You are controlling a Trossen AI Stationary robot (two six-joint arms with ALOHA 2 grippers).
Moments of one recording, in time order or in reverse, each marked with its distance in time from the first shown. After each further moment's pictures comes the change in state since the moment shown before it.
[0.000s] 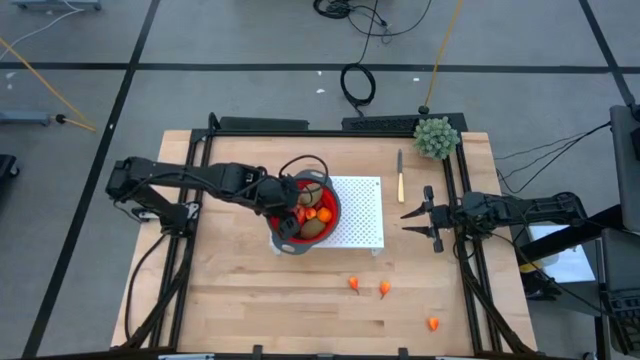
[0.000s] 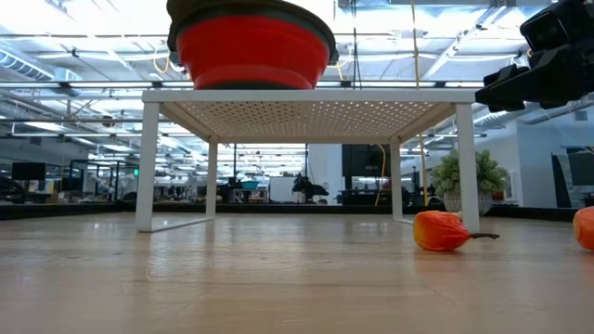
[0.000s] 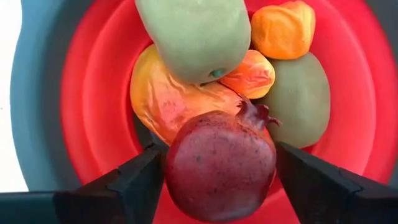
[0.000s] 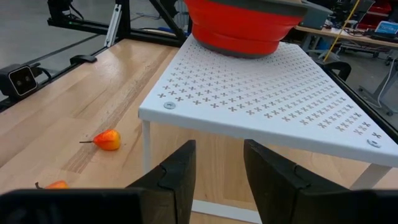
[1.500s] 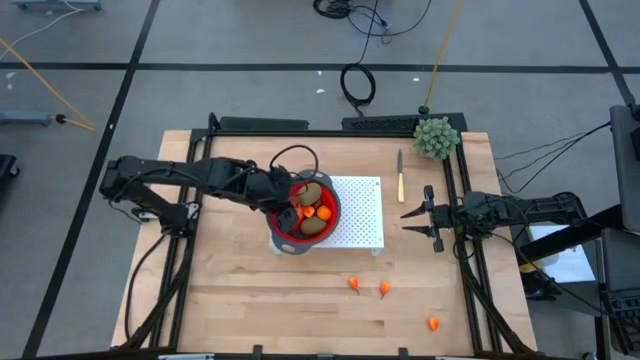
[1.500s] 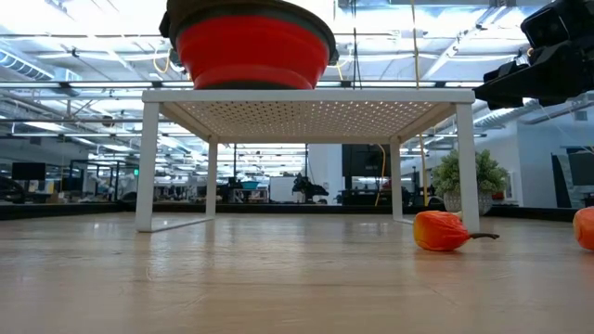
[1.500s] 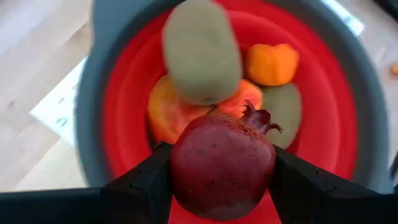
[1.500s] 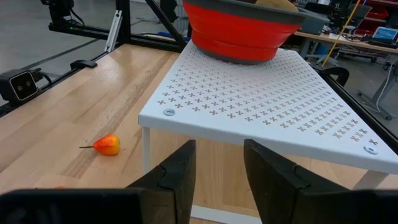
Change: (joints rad) left arm 0.004 -0.057 0.028 -0.004 -0.039 -0.105; right arm 0.000 -0.003 0.001 0.016 -0.003 -0.004
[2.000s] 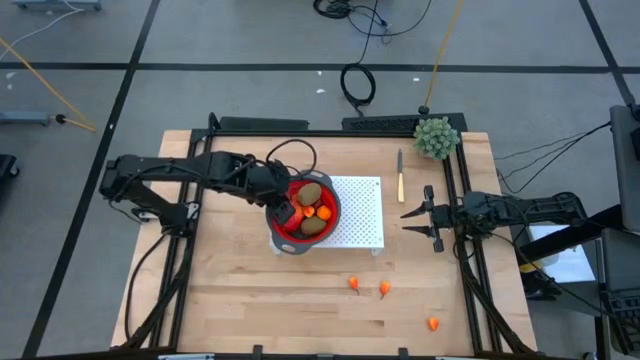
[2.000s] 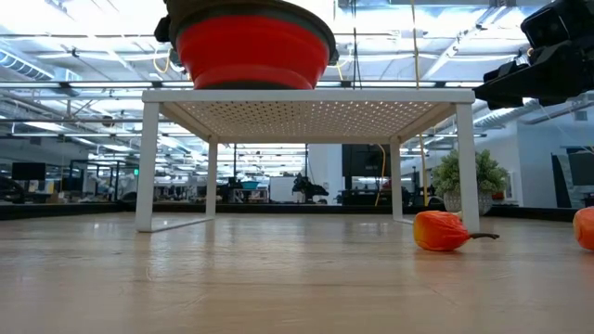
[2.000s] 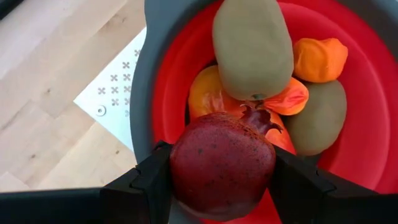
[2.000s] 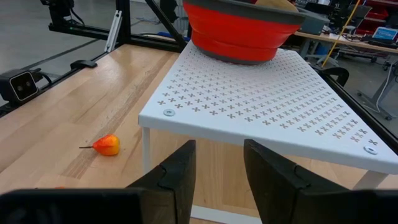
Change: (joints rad) left arm 0.050 -0.005 0.000 -0.075 -0.009 0.018; right arm 0.000 0.000 0.001 0.000 0.000 0.000
